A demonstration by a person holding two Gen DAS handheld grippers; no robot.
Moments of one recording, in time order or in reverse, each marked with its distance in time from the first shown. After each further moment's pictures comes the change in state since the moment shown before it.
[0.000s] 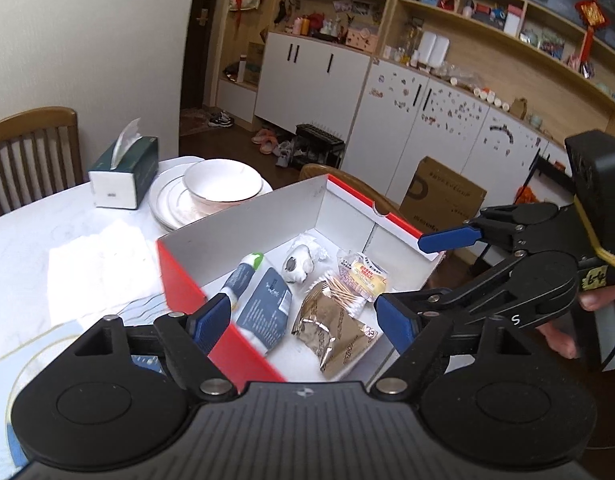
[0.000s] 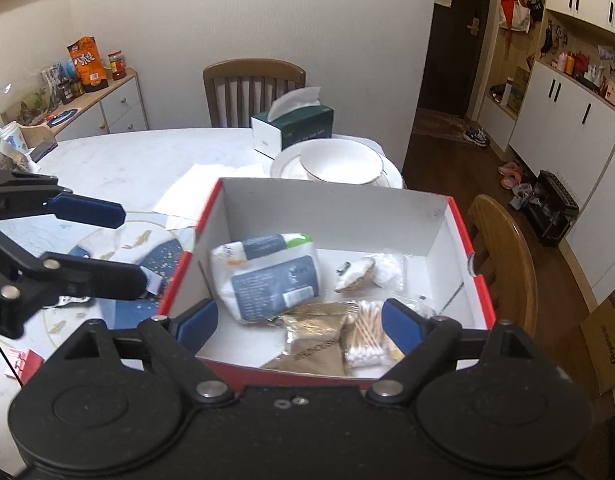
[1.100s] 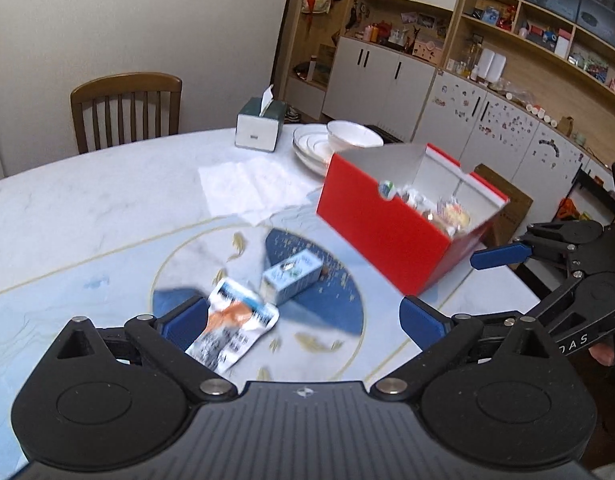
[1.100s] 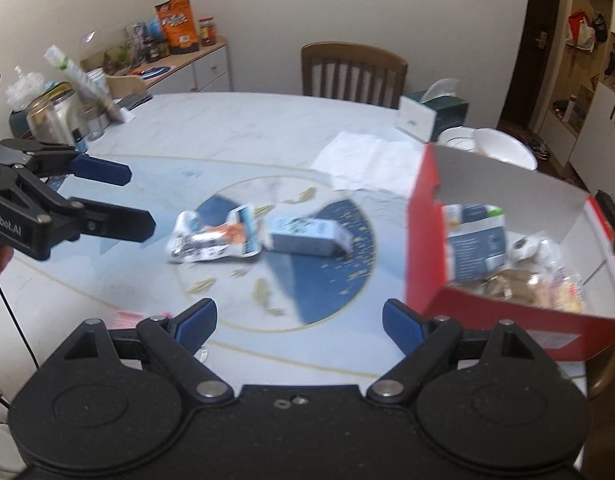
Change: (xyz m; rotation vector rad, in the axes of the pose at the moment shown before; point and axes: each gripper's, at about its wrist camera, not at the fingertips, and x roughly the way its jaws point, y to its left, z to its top) left arm -0.135 0.117 -0.125 -0.093 -0.009 0.143; right arm -0.001 0.189 -0.046 -0.106 0.037 0.133
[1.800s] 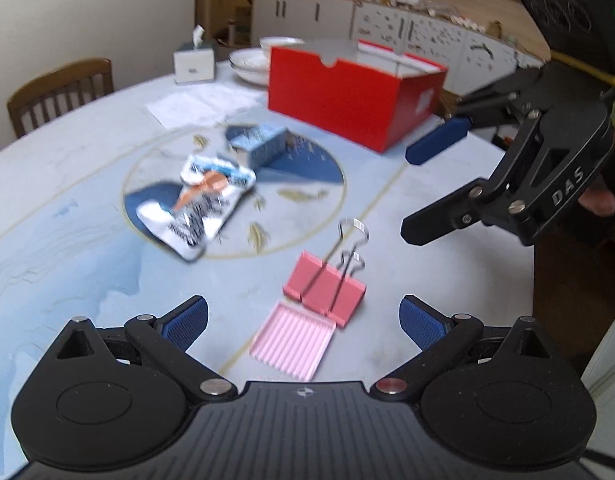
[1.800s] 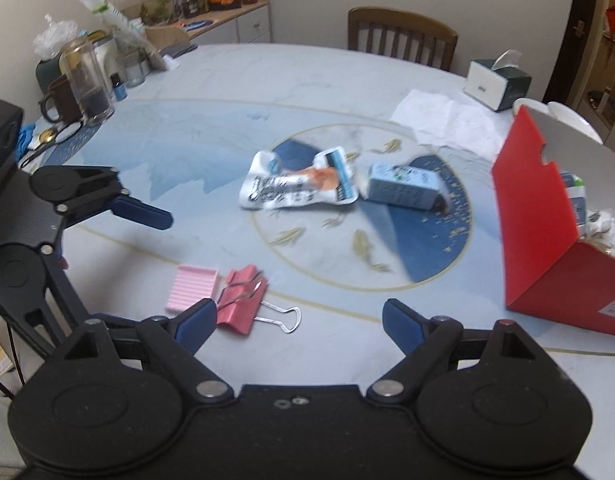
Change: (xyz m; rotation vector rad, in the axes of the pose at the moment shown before) left arm 0.007 0.025 -0.109 0.266 0.125 -0.135; right arm 0.038 0.075 -0.025 -0.050 0.103 0.059
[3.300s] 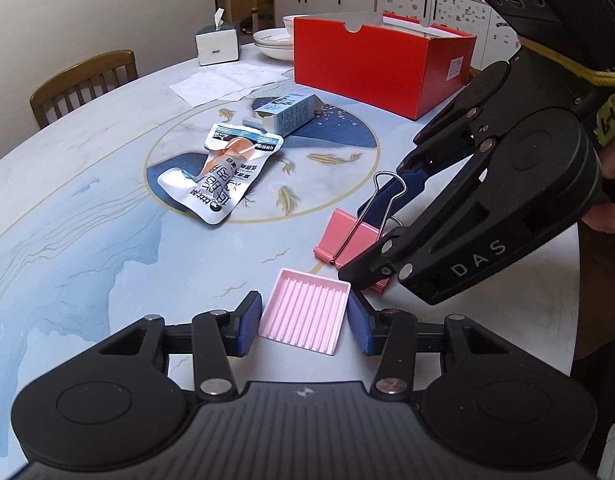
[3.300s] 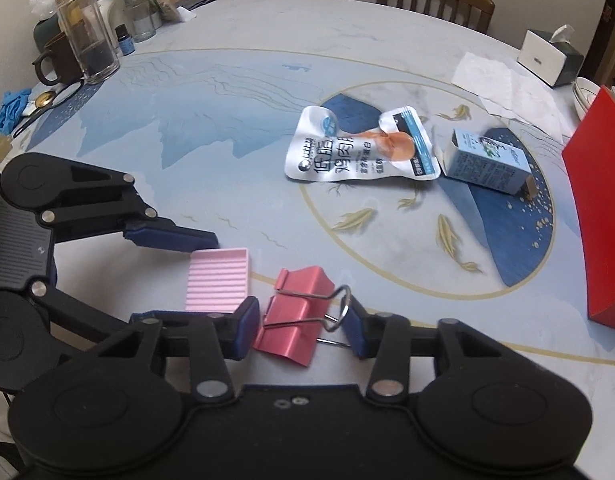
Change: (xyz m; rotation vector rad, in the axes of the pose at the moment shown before) left arm 0.016 -0.002 -0.017 0.010 0.033 0.130; right arm 0.068 0.037 0.012 -0.021 0.112 0.036
